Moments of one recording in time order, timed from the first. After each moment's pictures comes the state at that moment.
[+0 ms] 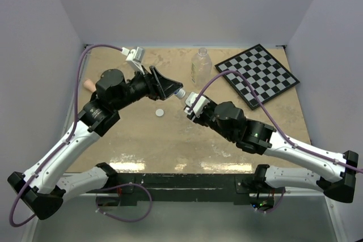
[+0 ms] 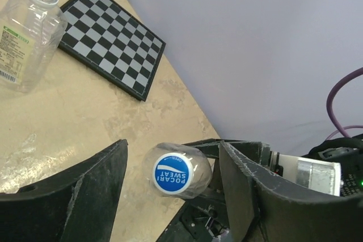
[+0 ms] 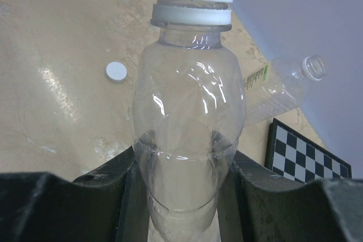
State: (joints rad) left arm -0.64 1.02 1.13 -0.17 0.26 -0.70; right arm 1.11 1.02 0.98 -0.25 0.38 -0.37
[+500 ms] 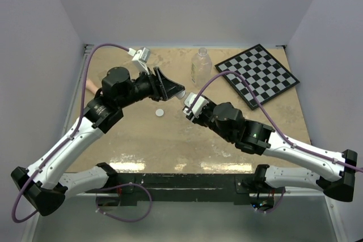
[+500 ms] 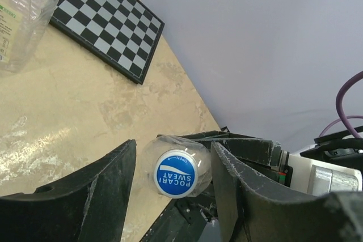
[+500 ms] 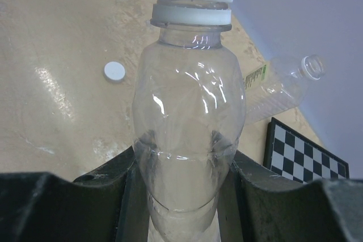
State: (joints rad) left arm -0.64 1.06 1.15 -0.21 0.31 -0.72; right arm 1.12 1.03 0.98 -0.24 0.41 -0.37
